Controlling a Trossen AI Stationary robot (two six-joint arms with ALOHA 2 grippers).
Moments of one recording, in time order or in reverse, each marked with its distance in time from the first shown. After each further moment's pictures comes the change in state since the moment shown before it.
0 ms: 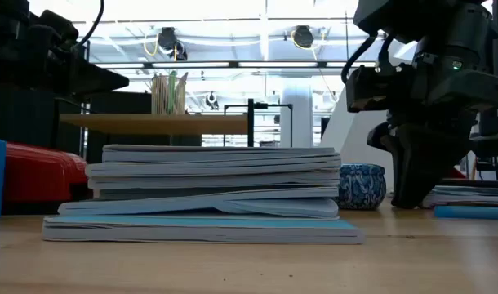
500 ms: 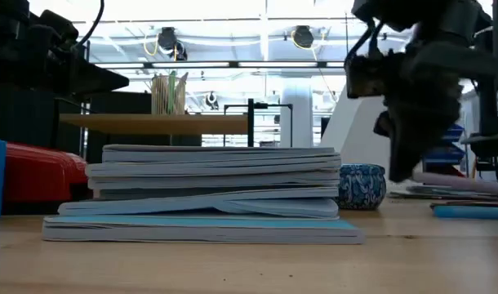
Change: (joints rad) left arm 0.000 0.000 0.000 0.000 -0.001 0.000; right arm -0.091 -0.172 -0.008 -0.056 -0.014 0.070
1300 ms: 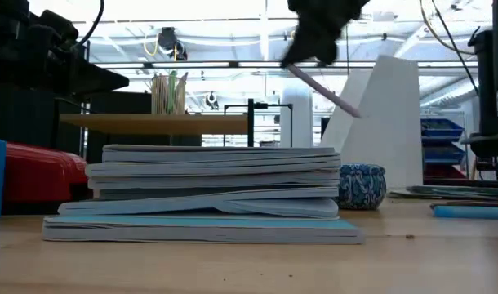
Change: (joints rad) left arm 0.000 0.000 0.000 0.000 -0.001 -0.002; right arm -0.366 -0.056 0.455 -0.046 0.074 -0.443
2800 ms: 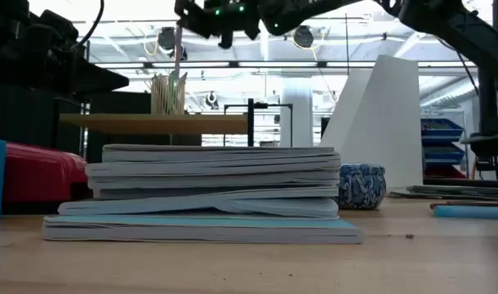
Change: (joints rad) left arm 0.000 0.000 0.000 0.000 0.000 -0.006; right arm -0.236 0.800 0.873 0.761 0.018 -0.152
